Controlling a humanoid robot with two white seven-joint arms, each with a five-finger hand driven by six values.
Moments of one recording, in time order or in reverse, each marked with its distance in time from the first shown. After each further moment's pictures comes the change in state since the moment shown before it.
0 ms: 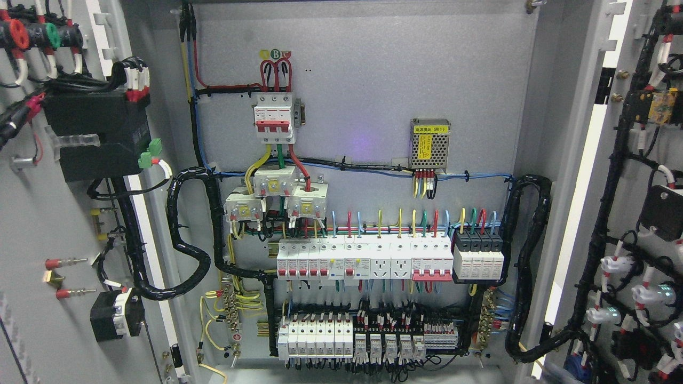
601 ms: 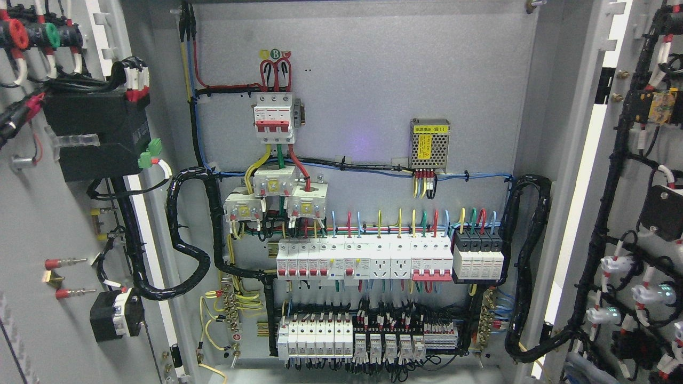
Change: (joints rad) left arm -0.140 -0.049 0.049 -0.048 0.000 -0.001 0.000; right arm 0.006 -0.038 -0.050 0.008 -0.051 0.018 0.000
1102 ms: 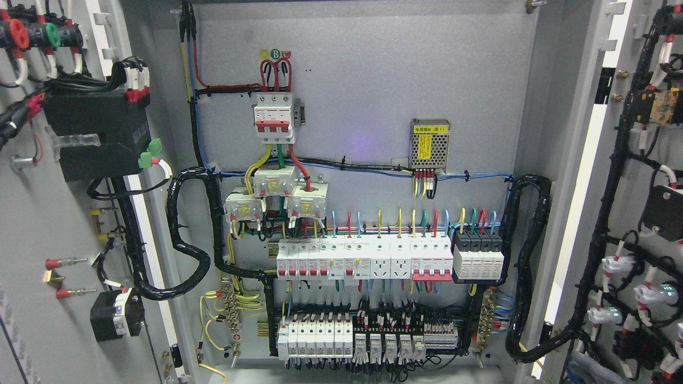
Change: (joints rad) left arm -0.021 0.001 0.072 -0.020 0.015 0.000 0.000; right arm 0.005 -0.033 -0.019 0.007 -0.014 0.018 0.003
